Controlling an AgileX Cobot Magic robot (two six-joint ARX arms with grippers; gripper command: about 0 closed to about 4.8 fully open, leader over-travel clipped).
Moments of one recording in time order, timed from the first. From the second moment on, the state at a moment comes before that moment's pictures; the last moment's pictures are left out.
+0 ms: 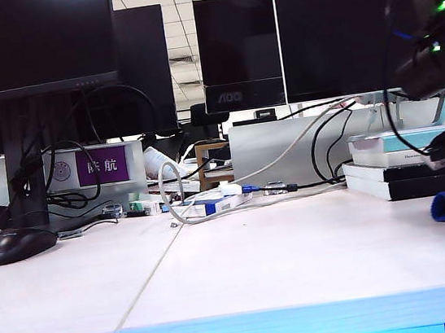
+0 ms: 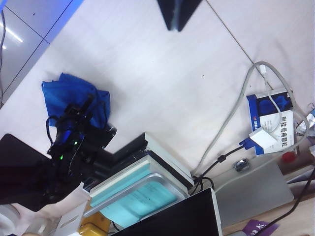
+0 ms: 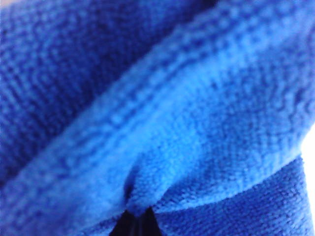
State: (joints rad) left arm -0.70 1.30 1.77 -0.94 0.09 0.03; right arm 0.06 1.96 1.44 -1.14 0.22 -0.03
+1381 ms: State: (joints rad) left arm -0.70 1.29 1.77 -1.05 0.09 0.05; right arm 0.32 1.96 1.44 -1.03 0.06 -0.01
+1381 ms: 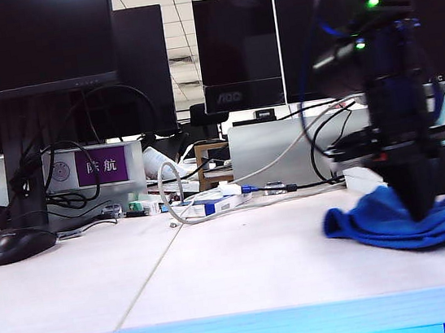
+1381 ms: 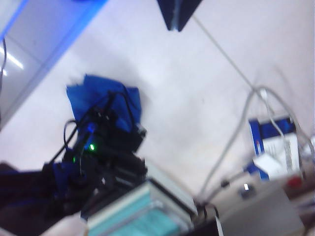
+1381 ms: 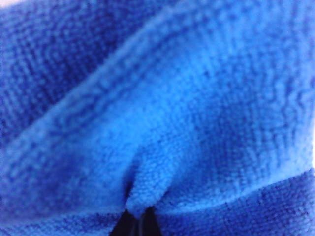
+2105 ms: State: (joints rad) left arm -0.70 1.27 1.77 -1.14 0.07 0.05; right arm 0.51 1.96 1.44 -0.92 -0.02 0.00
